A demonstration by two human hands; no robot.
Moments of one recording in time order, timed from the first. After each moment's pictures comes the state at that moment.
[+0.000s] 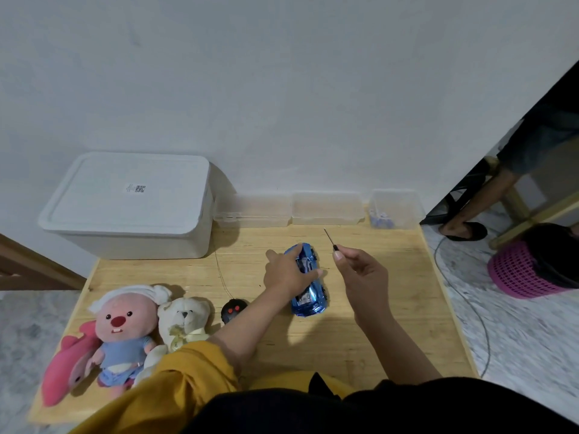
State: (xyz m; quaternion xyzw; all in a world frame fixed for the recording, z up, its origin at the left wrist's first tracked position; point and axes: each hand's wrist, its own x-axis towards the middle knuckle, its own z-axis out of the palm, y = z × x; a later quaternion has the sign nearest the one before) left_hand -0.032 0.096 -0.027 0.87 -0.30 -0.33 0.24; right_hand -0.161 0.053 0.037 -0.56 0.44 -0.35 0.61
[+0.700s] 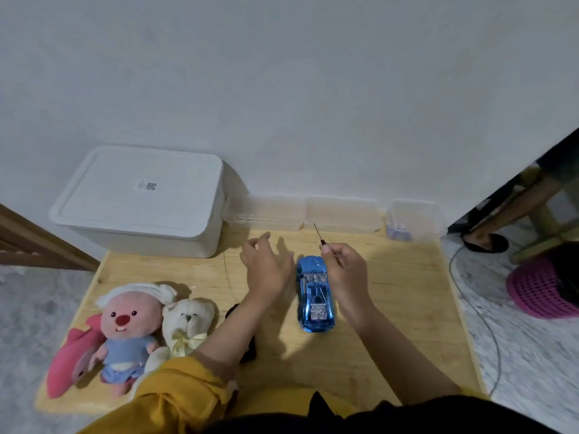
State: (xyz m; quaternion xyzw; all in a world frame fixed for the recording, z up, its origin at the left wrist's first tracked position) left_hand 0.003 0.106 -0.030 0.89 -0.19 -0.16 0.38; right_hand -0.109 0.033 0.020 -0.68 0.43 -0.26 0.54
